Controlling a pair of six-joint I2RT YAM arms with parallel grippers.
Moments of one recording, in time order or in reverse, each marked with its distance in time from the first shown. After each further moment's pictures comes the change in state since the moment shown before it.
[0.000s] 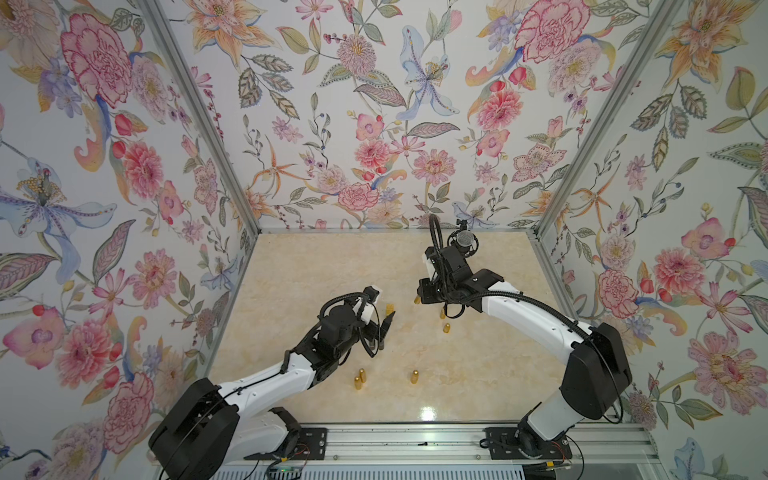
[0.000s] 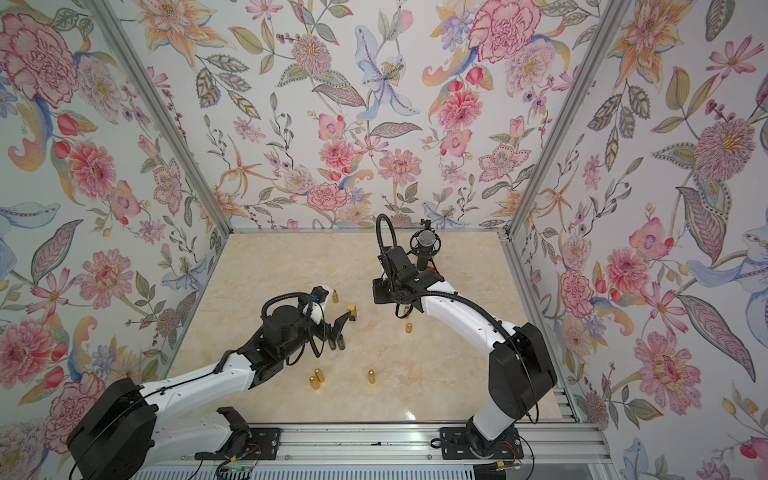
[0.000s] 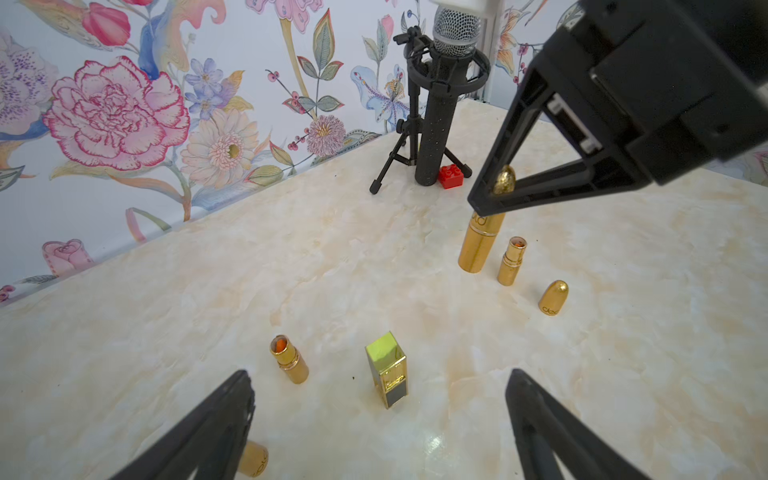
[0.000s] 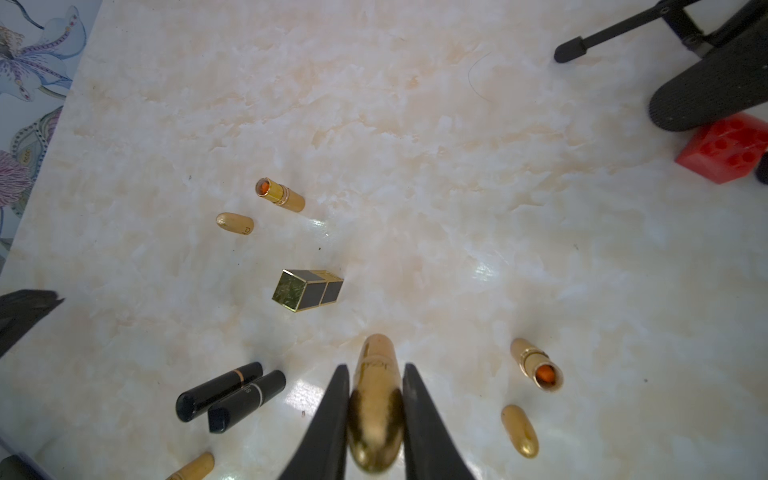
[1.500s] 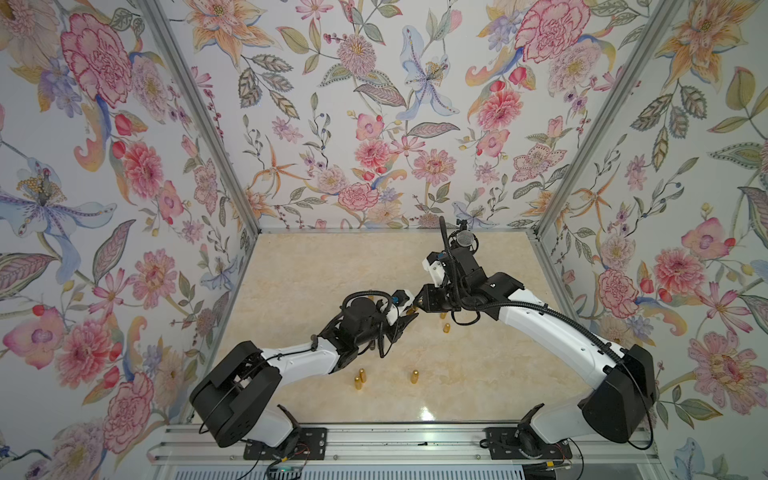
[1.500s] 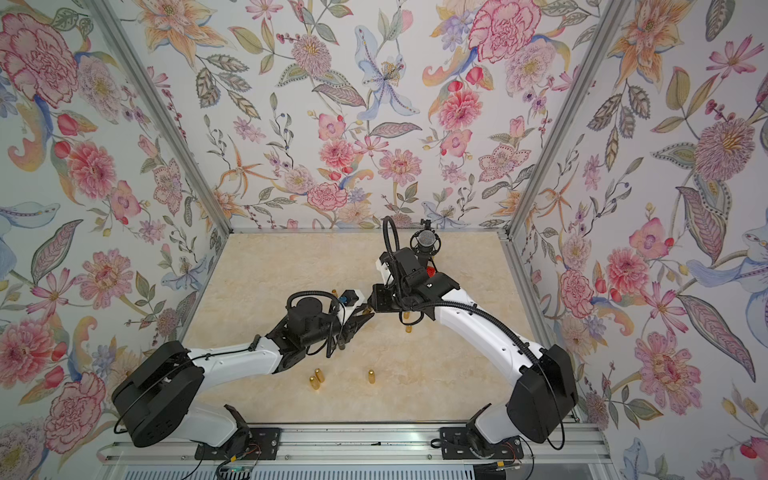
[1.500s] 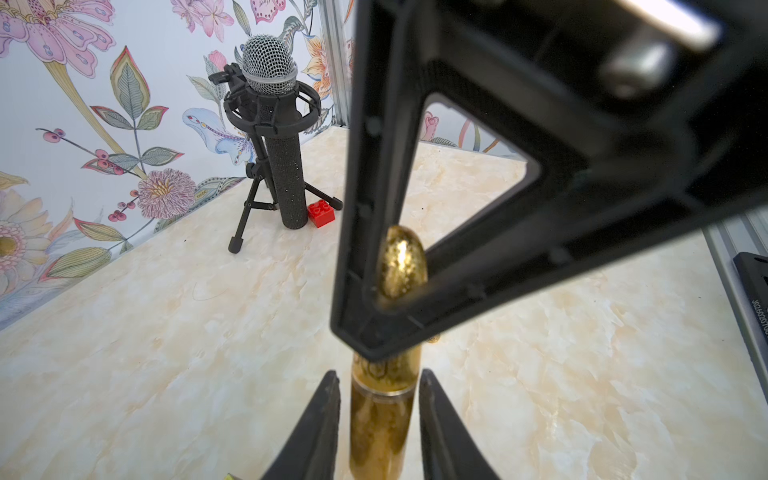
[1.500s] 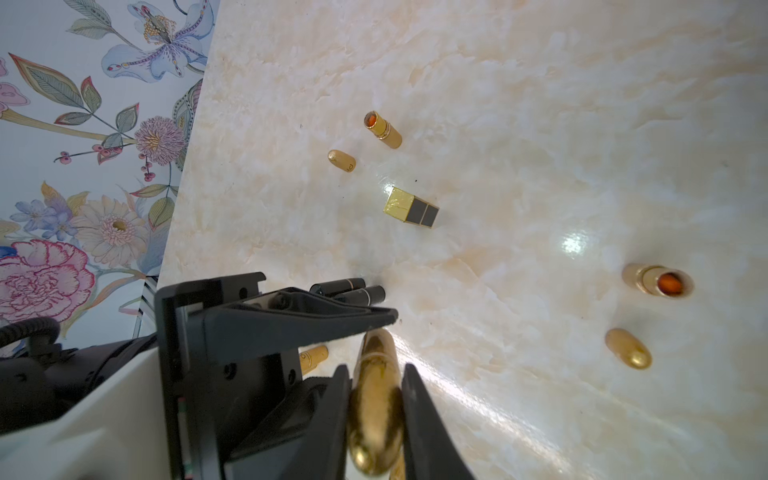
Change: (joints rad) left arm -0.047 0.253 0.129 0.157 0.306 0.041; right arm 0.021 -0.116 -0.013 -0.090 -0.216 0.108
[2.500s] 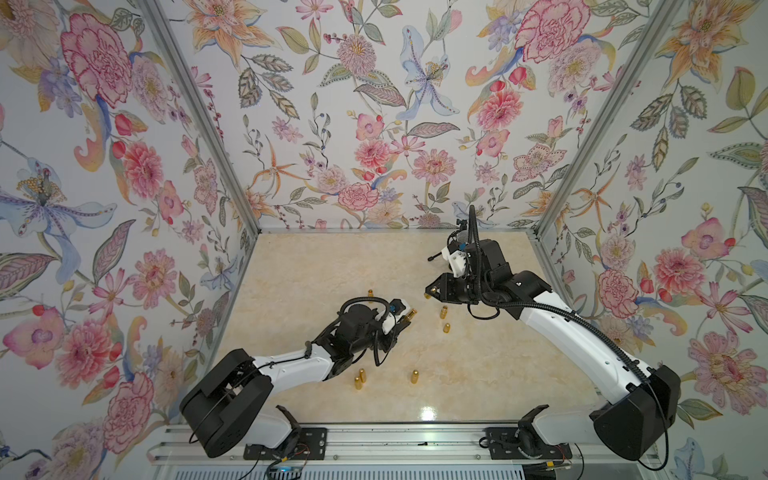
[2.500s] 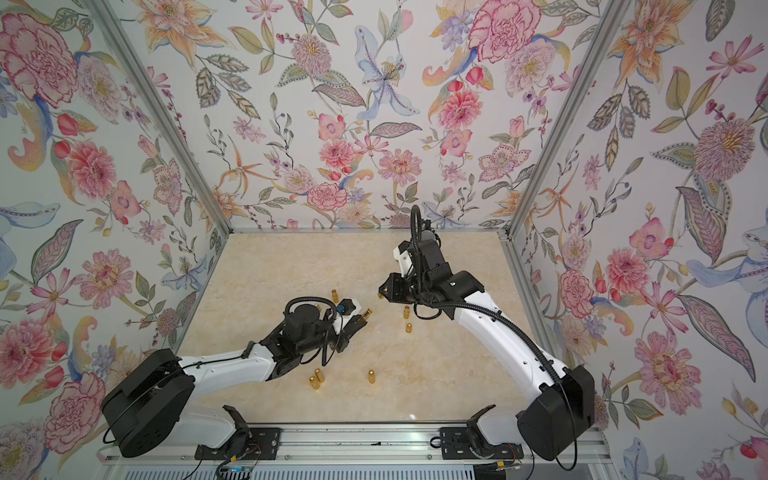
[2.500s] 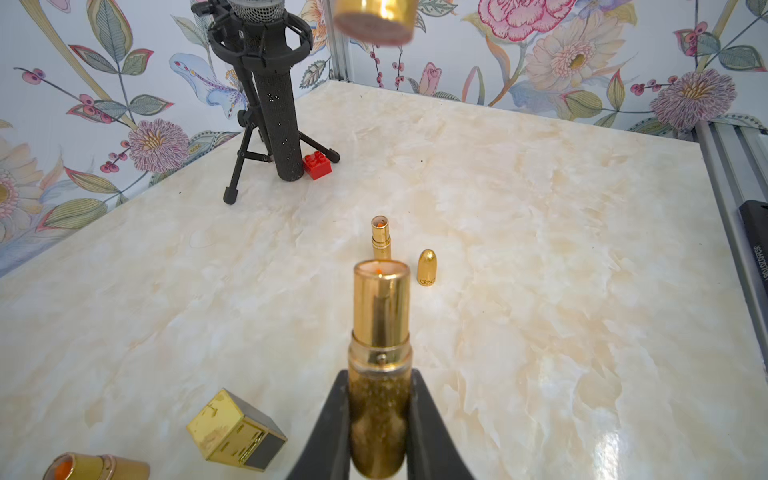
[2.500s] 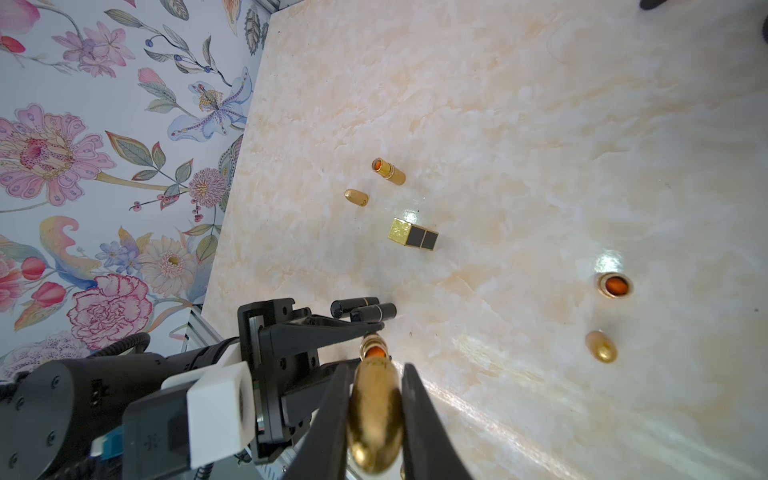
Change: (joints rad) left arm -0.002 -0.069 -0.075 -0.101 -0.027 0.028; right arm -0.110 -0.107 -0.008 0.006 -0.074 0.025
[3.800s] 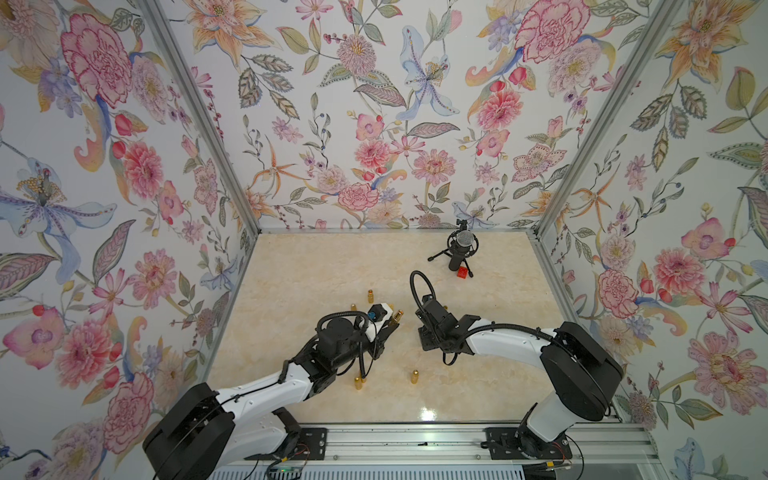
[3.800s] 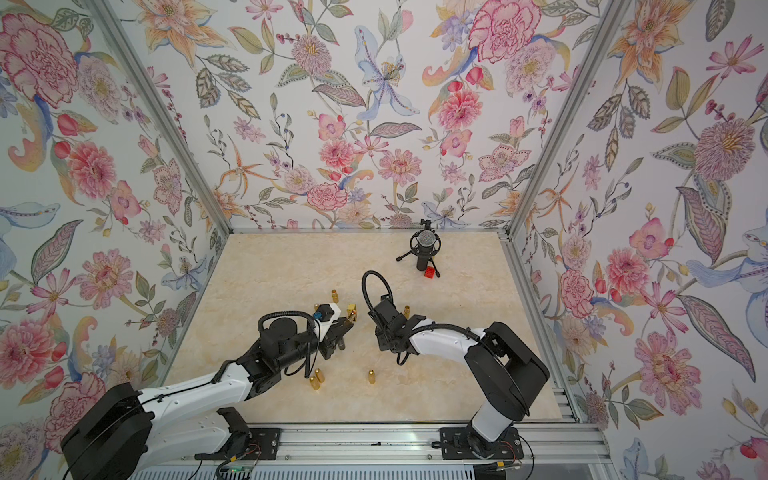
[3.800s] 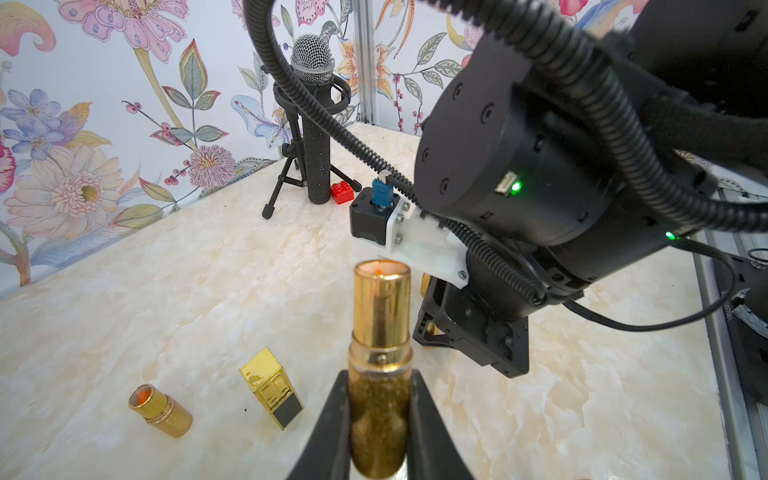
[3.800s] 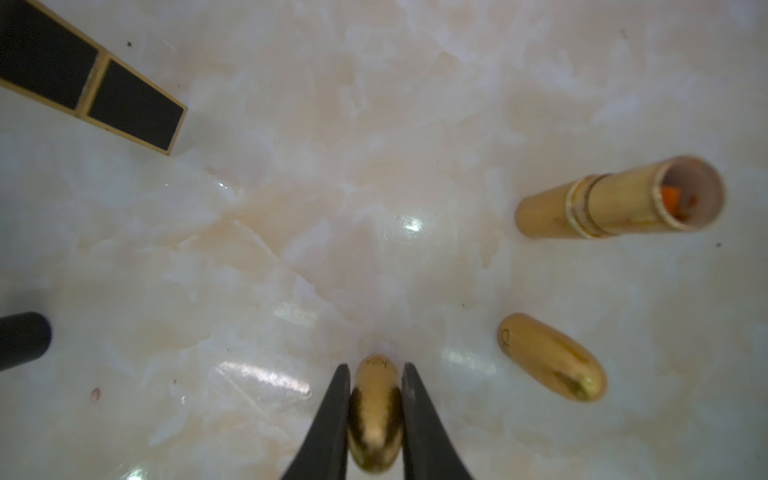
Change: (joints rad) left arm 0.000 -0.248 -0.150 0.034 -0.060 -0.084; right arm 0.253 0.282 -0.418 0.355 0.581 -0.088
